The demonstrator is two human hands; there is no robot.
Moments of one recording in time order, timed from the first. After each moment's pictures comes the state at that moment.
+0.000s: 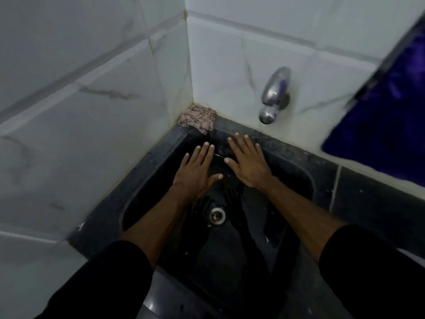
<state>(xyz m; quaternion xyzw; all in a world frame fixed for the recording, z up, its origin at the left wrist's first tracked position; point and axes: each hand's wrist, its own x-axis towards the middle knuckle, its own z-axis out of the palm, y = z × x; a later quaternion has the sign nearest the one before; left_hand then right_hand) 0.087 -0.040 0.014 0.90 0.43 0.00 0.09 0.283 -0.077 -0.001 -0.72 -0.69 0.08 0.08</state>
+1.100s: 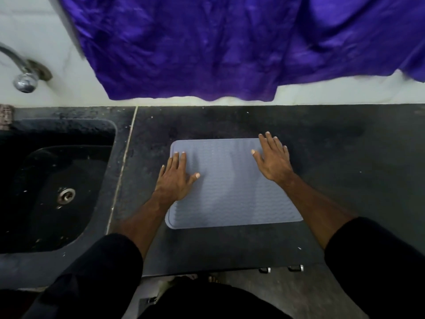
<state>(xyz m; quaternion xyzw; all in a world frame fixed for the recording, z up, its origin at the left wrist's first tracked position) 0.362 -0.484 -0.013 0.94 0.28 -0.03 0.21 0.578 -0.703 0.018 -0.94 -0.31 0.08 0.12</state>
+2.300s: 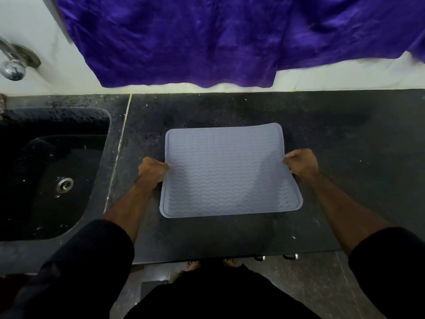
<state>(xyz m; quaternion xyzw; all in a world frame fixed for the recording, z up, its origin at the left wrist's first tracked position) 0.363 -0.461 -0.003 0.68 0.59 0.02 0.44 0.608 -0.781 0.000 -0.92 -0.04 0.17 0.35</state>
